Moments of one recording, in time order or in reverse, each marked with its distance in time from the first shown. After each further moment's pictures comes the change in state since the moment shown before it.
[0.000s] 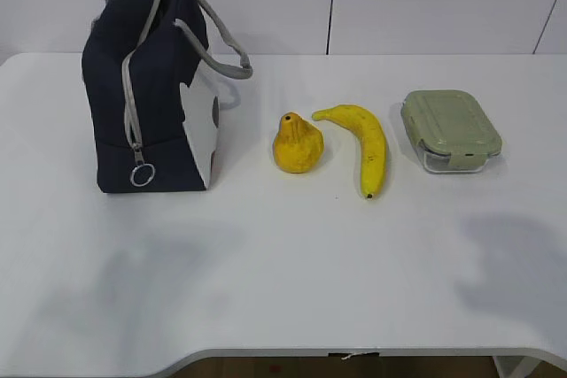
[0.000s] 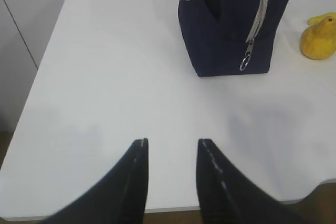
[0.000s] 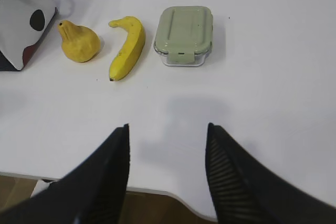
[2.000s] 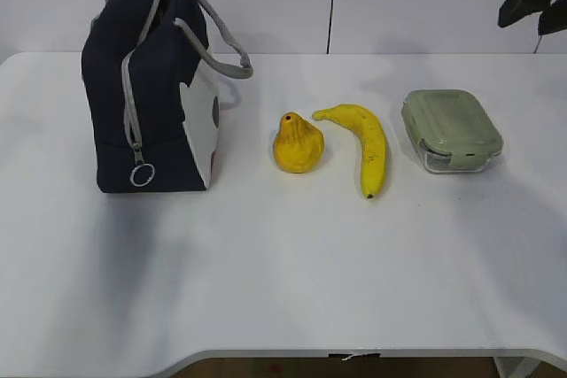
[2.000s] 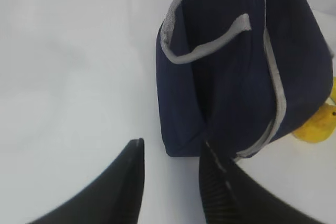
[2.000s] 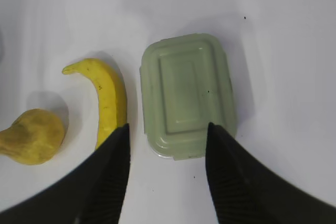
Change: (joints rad) left arm 0.000 0.954 -0.398 -0.202 -0.356 0.000; right arm -0.028 1.364 -0.862 -0.022 -0.091 0.227
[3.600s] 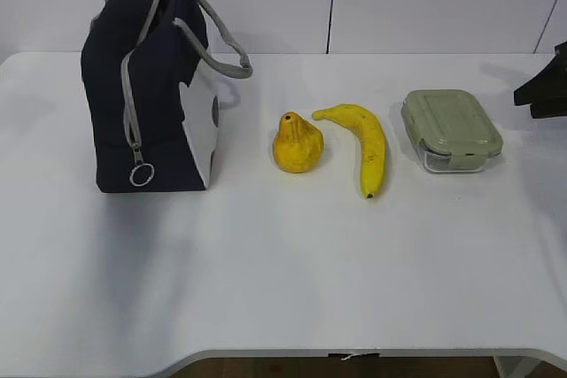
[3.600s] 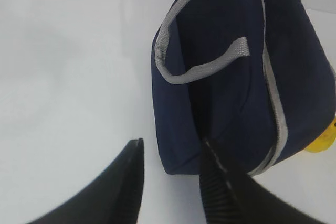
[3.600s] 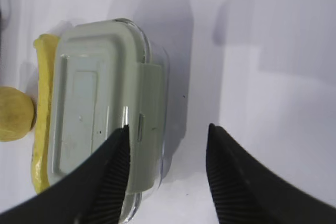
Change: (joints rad) left arm 0.000 0.150 -0.140 -0.023 0.028 0.041; right arm -0.495 0.672 -0.379 0.810 0.372 -0.930
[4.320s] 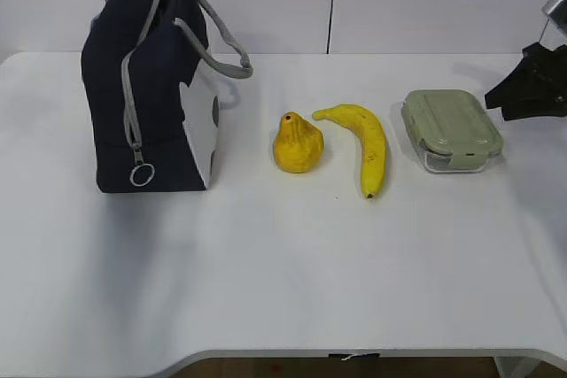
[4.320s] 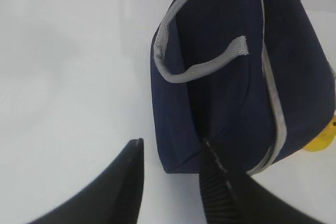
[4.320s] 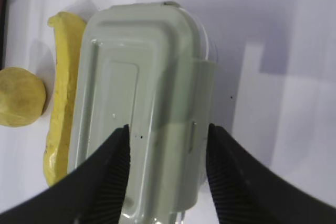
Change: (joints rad) left arm 0.000 0.000 0.000 -0.005 0.004 0.003; right arm 0.079 0.002 0.000 -0.025 0.006 0.012
